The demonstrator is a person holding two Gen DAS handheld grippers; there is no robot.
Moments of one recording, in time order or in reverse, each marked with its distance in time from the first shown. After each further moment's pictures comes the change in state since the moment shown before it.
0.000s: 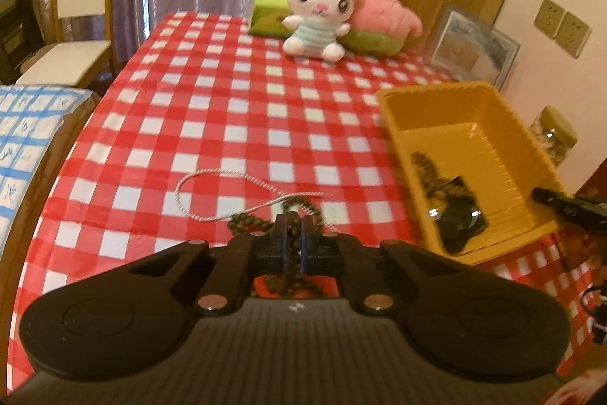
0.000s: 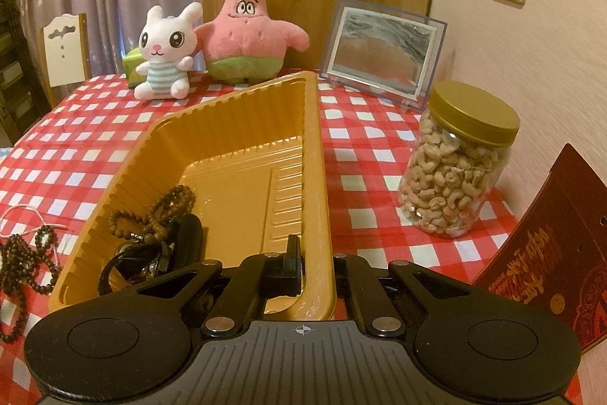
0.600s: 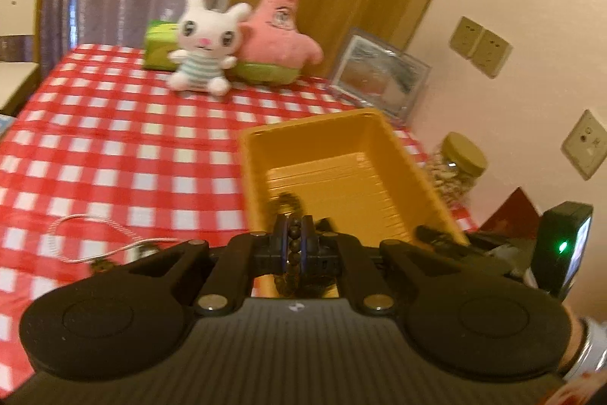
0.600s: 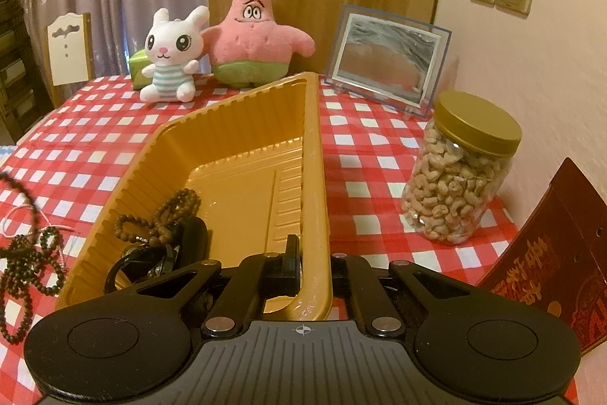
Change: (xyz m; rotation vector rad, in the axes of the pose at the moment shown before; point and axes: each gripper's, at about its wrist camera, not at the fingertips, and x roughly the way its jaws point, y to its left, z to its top) left arm 0.003 -0.101 0.031 0.025 -0.058 -0.232; right arm -0.005 0.008 0.004 -0.016 -0.006 0.000
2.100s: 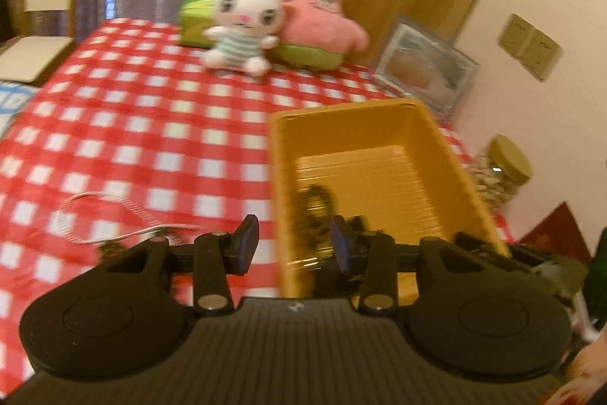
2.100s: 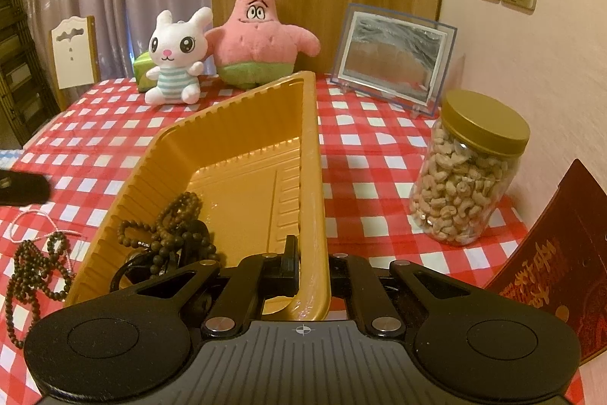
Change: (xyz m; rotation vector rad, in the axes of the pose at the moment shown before) left arm 0.020 0.018 -0.007 -0.092 0.041 0.166; right arm 0.003 -0.003 0.005 0.017 0.006 0.031
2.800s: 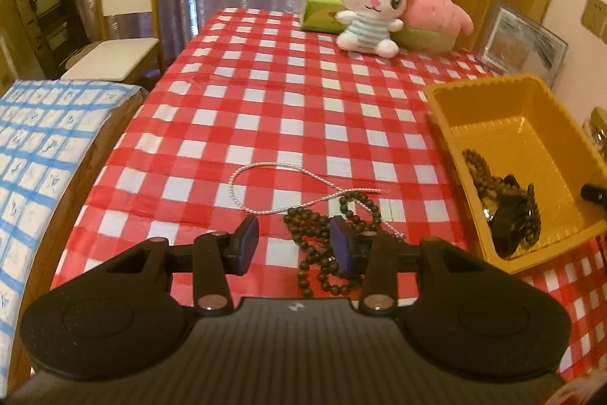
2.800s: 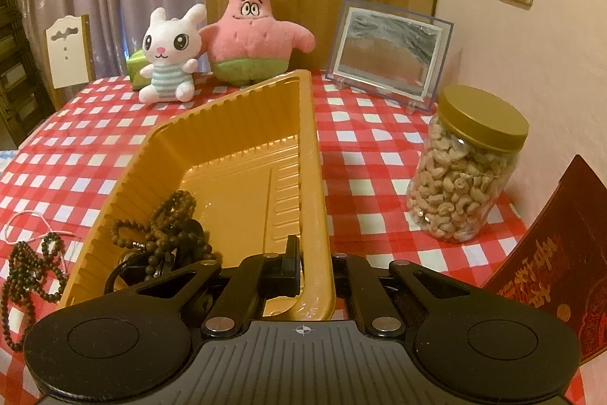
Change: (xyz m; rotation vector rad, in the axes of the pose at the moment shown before) left arm -0.021 0.104 -0.026 0.054 0.014 0.233; right arm 0.004 0.001 0.000 0.008 0.007 -0.018
